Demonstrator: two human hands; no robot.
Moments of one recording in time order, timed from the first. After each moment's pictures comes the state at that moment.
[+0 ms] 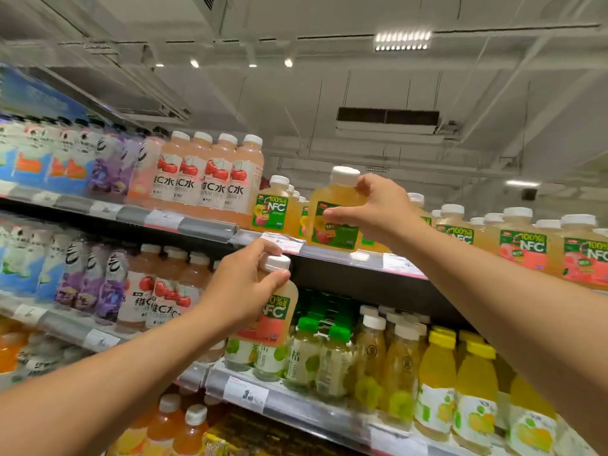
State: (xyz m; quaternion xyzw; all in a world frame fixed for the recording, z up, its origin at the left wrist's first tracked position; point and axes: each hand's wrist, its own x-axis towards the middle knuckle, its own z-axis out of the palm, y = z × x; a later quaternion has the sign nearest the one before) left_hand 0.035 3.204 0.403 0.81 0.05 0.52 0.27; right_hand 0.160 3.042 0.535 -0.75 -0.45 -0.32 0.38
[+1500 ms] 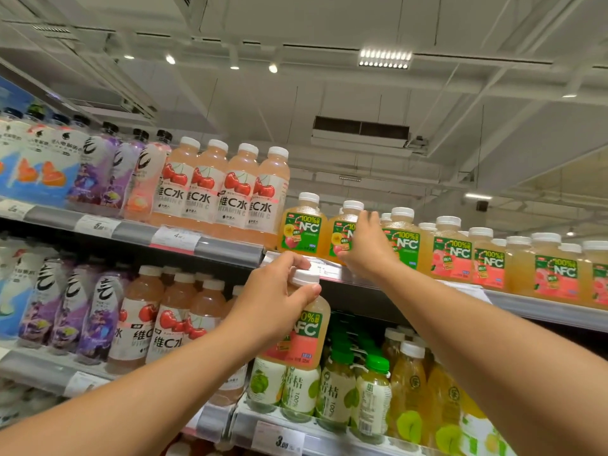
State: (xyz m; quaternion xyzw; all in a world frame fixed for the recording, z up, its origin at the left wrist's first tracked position) left_hand 0.040 3.278 0.417 0.81 -0.05 0.47 0.35; right_hand 0.178 3.163 0.516 -0.87 -0.28 -0.33 0.24
